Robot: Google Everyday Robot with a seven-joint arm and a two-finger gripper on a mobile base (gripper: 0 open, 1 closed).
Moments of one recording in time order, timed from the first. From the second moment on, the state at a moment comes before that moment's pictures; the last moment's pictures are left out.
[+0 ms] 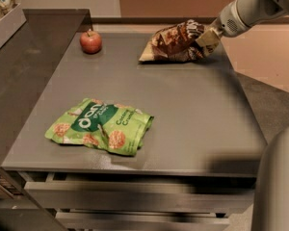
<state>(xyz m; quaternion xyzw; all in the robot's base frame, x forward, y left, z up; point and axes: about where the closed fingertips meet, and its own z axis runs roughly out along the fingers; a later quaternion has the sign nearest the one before) 0.748 -0.196 0.913 -0.46 0.80 0.10 0.37</state>
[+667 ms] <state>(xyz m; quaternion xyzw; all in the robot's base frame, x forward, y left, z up) 0.676 -0.166 0.937 -0.50 0.77 0.15 0.36</state>
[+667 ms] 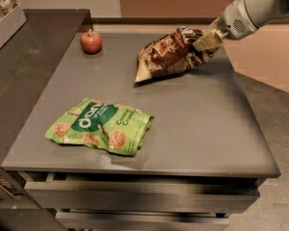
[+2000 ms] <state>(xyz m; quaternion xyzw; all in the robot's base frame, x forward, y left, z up) 0.565 -0.089 0.931 -0.59 0.71 0.25 0.30</state>
